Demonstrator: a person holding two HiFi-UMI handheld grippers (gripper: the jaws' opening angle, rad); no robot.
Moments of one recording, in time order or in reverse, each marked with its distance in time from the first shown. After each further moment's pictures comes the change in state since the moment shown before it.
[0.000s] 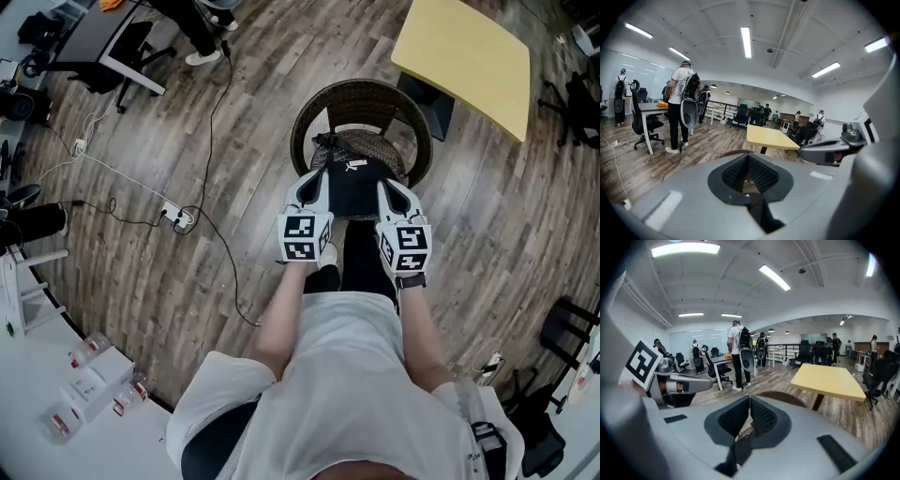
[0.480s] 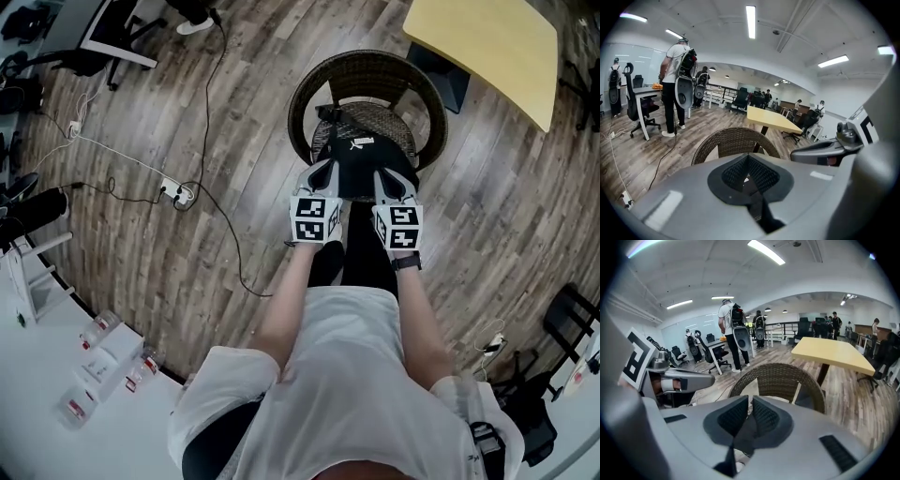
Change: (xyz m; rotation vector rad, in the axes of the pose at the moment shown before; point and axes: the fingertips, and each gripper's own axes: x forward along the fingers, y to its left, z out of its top) left arm 0.075 0.010 -0.098 -0.026 0.195 -0.027; right arm 0.075 -0.021 -0.108 0.096 0.236 0.020
